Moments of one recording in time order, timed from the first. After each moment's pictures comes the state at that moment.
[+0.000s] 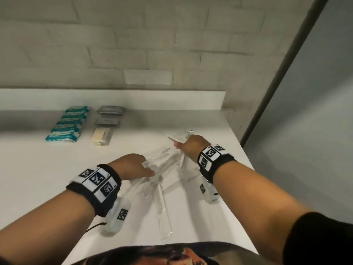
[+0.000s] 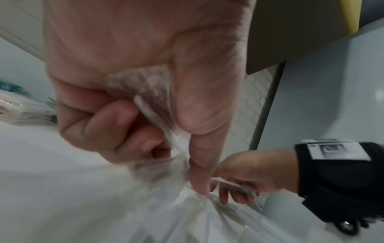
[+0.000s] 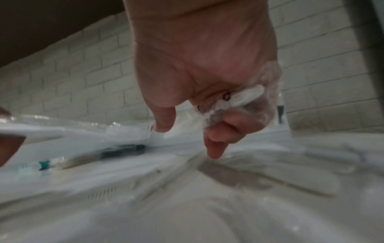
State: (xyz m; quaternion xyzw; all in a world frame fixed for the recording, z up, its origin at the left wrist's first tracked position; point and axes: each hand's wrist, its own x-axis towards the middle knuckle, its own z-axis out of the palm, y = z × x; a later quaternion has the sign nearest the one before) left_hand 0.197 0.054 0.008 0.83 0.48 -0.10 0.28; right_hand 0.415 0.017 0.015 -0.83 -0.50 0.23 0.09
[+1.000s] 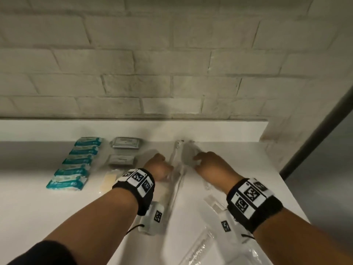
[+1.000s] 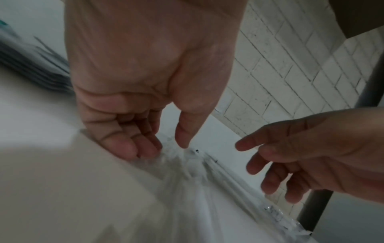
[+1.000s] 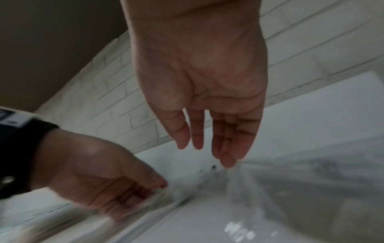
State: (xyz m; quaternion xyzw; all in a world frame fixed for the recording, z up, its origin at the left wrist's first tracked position) left_hand 0.267 0.243 -0.023 0.67 0.60 0.09 0.42; right_hand 0.431 0.148 0.011 -0.76 -0.60 0.18 0.14
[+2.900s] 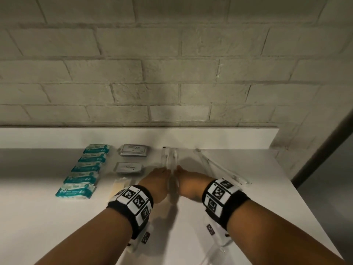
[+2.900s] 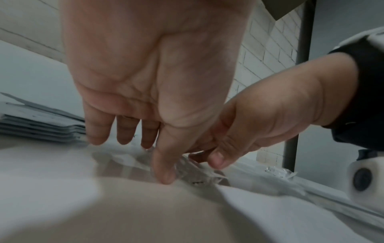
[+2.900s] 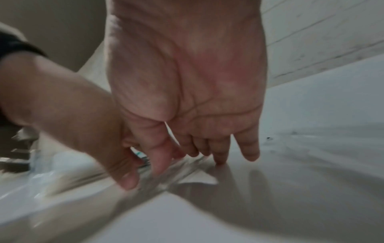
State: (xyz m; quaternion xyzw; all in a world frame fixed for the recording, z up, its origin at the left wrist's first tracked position) left_hand 0.232 0.229 -0.022 0.87 0.45 -0.08 0.15; right_hand 0.364 0.189 -0.004 -0.68 -0.69 0.24 -0.06
